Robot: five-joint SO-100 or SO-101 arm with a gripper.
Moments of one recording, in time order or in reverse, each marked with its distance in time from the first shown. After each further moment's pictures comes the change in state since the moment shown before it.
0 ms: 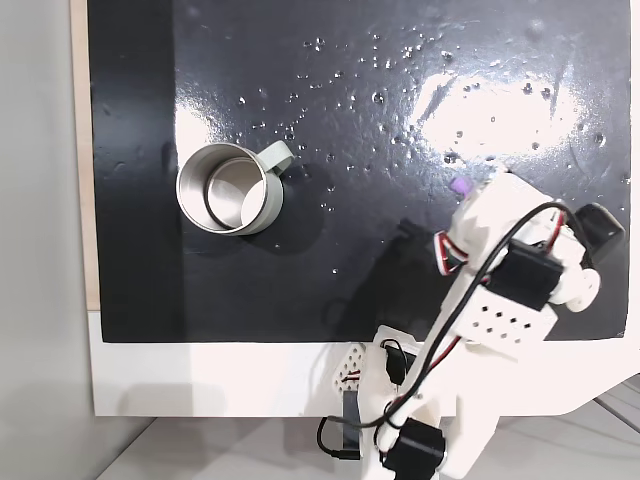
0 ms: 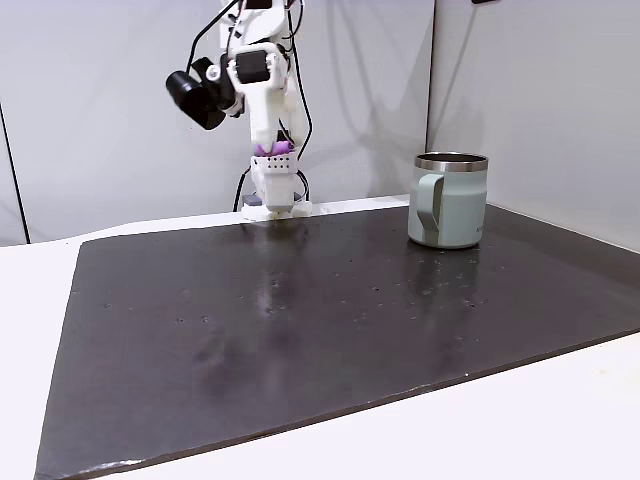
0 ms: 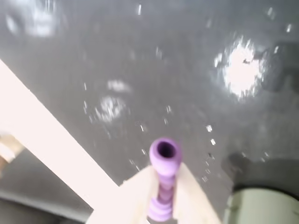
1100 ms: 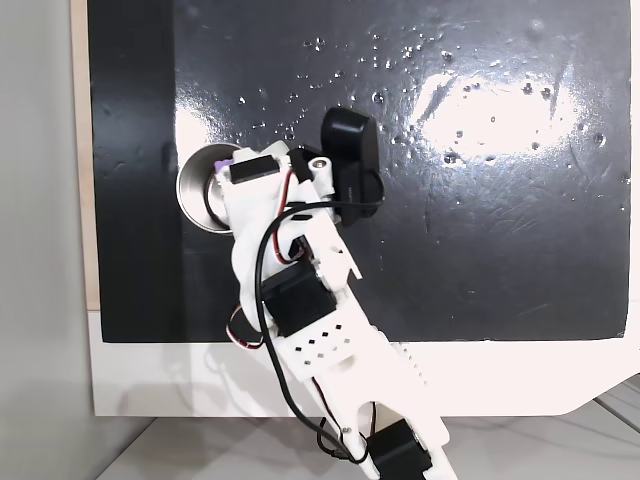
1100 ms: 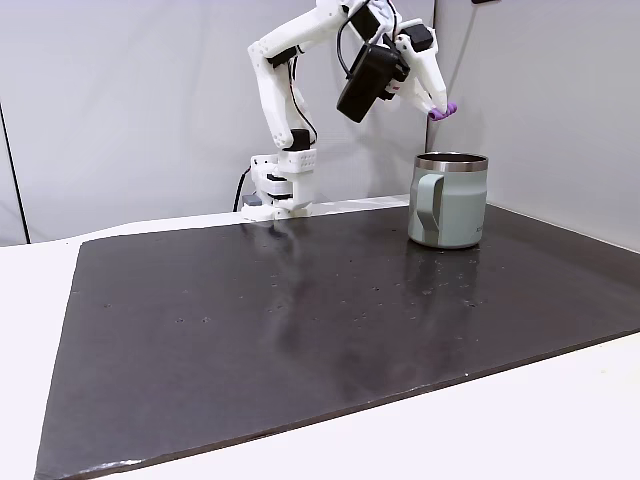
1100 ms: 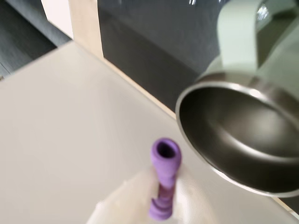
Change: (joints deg) arm -49.2 1.2 0.3 -19.9 6.9
